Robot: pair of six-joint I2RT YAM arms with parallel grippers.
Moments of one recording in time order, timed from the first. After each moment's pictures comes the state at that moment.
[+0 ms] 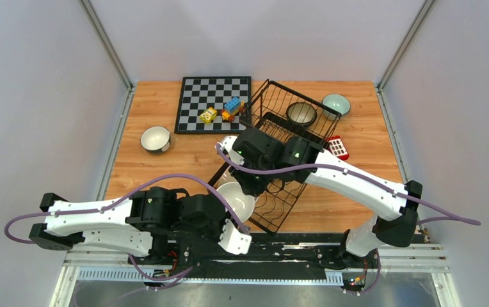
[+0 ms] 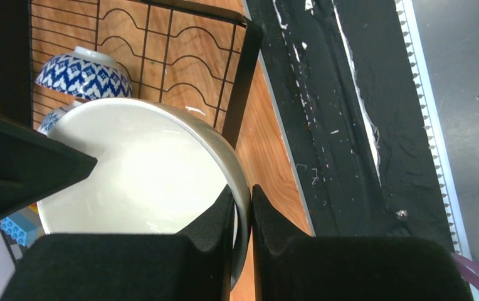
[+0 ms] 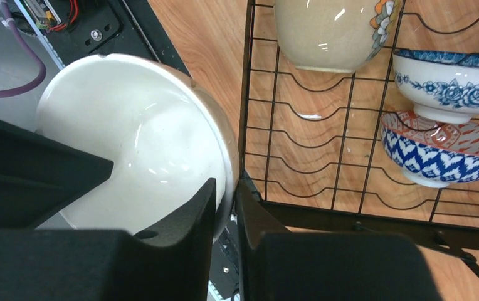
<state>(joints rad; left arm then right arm) -1.51 0.95 1.08 -0.95 -0.07 0.54 1.15 1.51 1.66 -1.10 -0.07 0.14</state>
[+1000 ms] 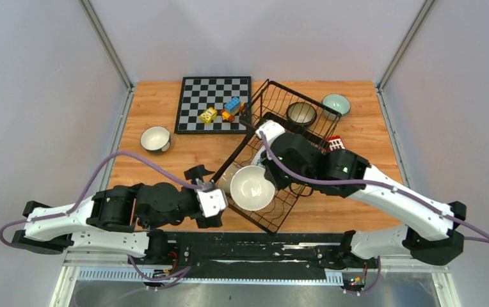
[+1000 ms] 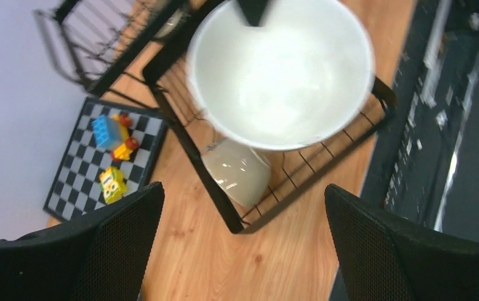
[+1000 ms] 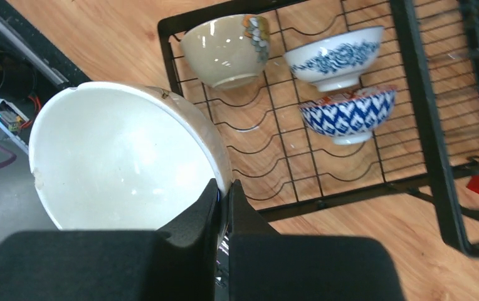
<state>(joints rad) -1.52 0.75 1.08 -0.79 -0.43 0.33 1.14 1.26 1.49 -0.99 0.22 0.31</state>
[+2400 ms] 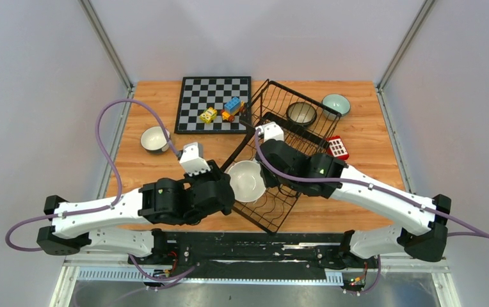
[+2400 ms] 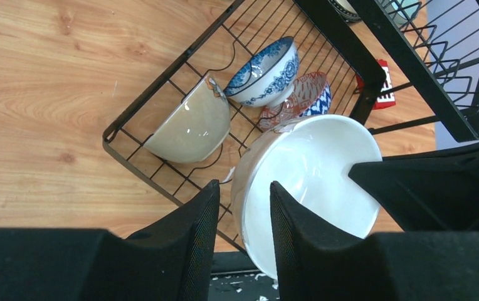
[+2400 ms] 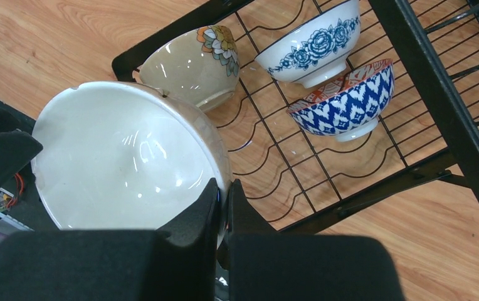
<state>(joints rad) -1.40 1.04 1.14 -0.99 -0.97 -1.36 1.14 1.27 1.34 -0.86 0.40 0.53</state>
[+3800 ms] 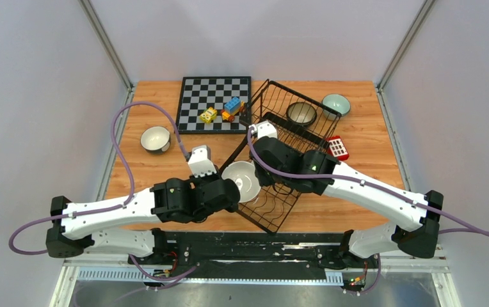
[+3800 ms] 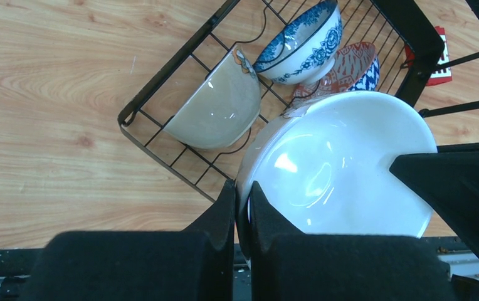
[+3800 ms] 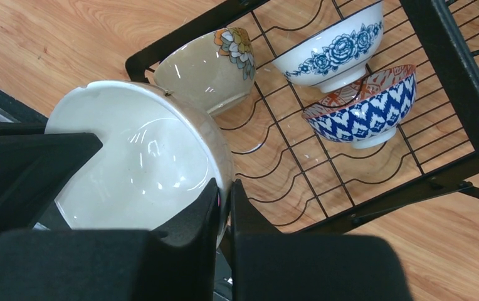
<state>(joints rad) -1.33 1.08 1.07 -0.96 -0.86 -1.34 1.14 1.33 1.38 -0.85 0.36 0.53</state>
